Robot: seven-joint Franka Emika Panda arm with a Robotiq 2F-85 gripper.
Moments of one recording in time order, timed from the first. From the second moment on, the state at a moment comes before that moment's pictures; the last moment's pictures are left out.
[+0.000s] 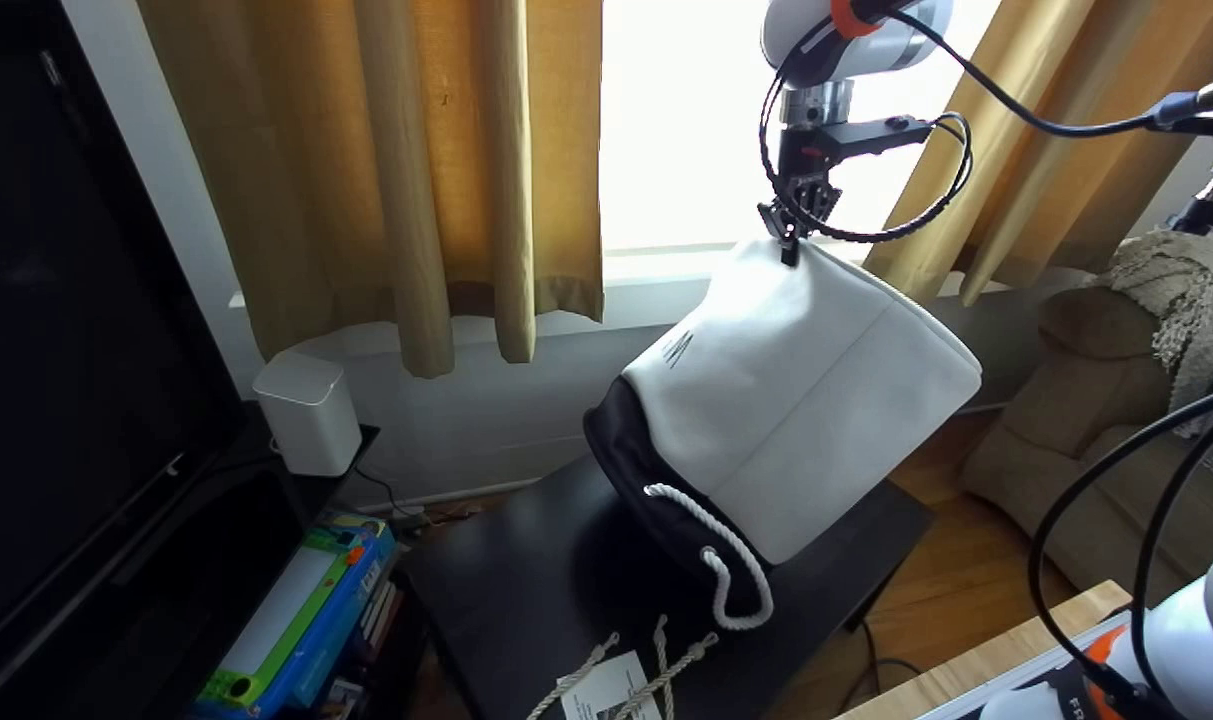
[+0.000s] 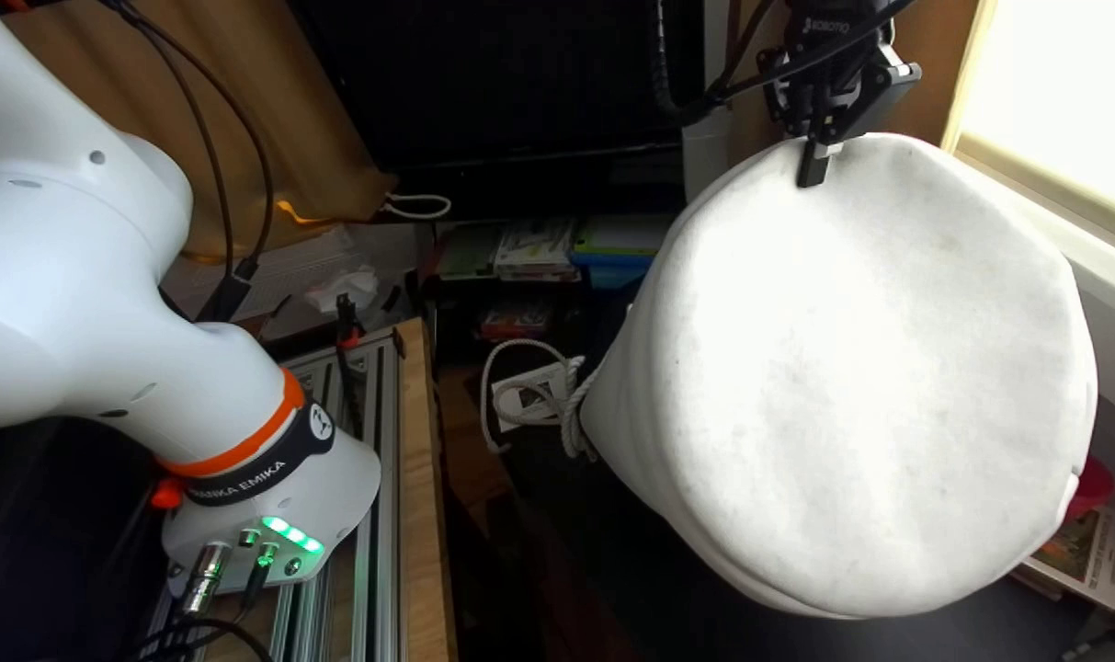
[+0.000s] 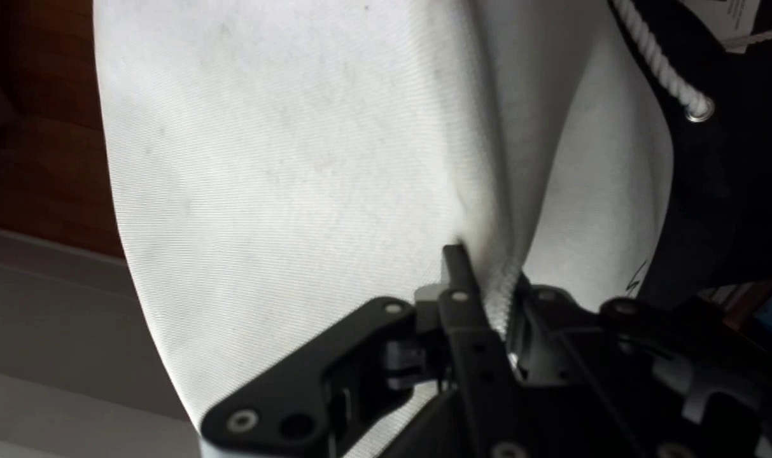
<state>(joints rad) -0.01 0.08 0.00 -2.01 -0.12 1.98 -0.09</state>
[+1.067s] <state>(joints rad) 0.06 0.04 0.05 -2.09 -0.46 2.07 0.11</state>
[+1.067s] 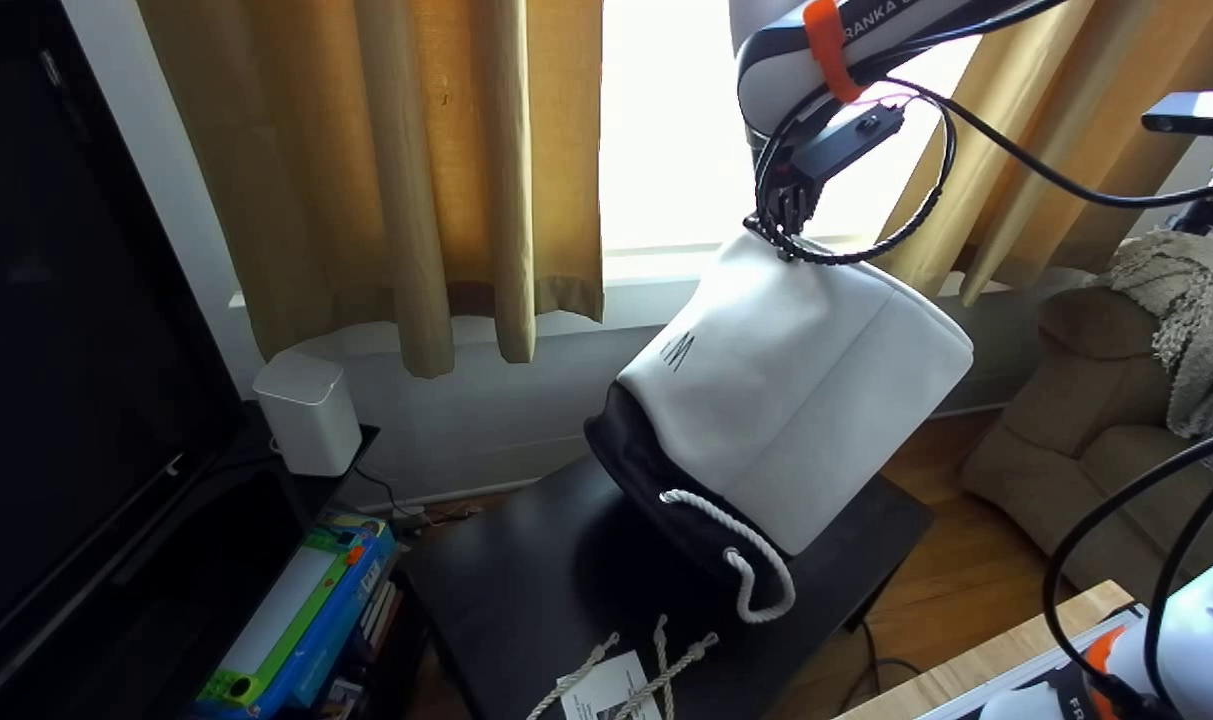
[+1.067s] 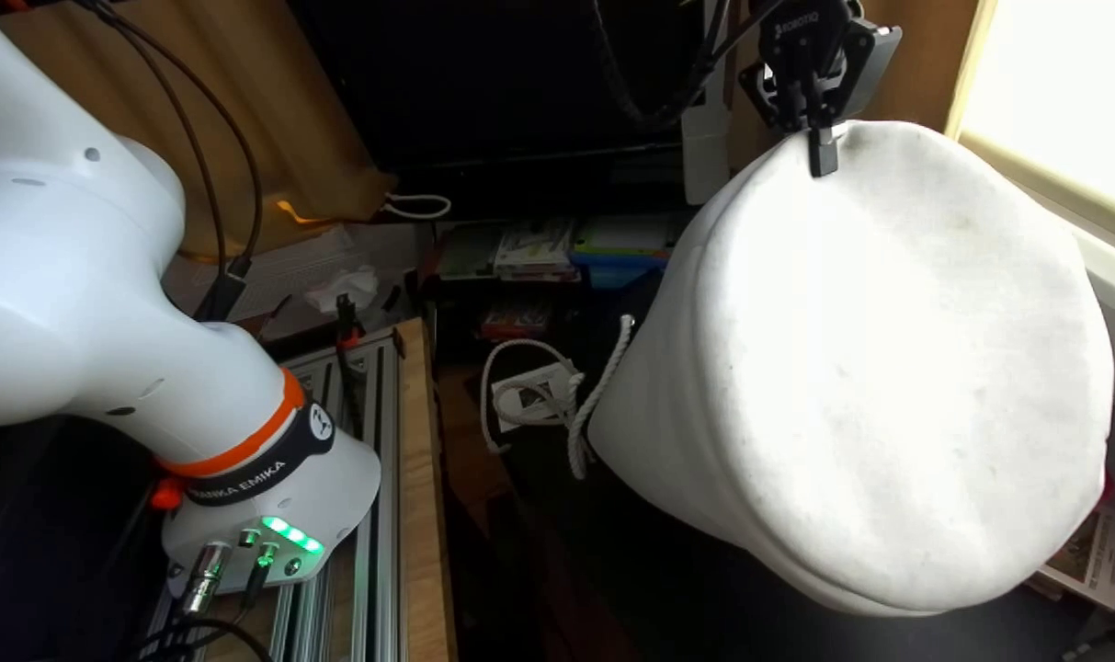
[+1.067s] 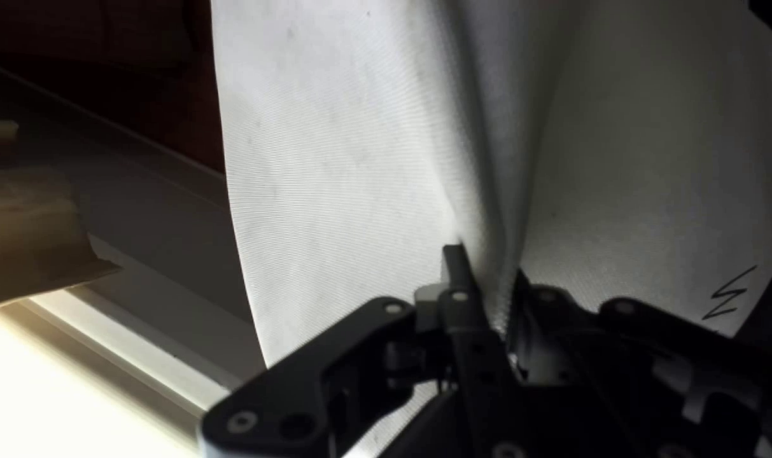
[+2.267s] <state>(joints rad) 0.09 0.02 0.09 -2.16 -0.65 2.12 0.27</state>
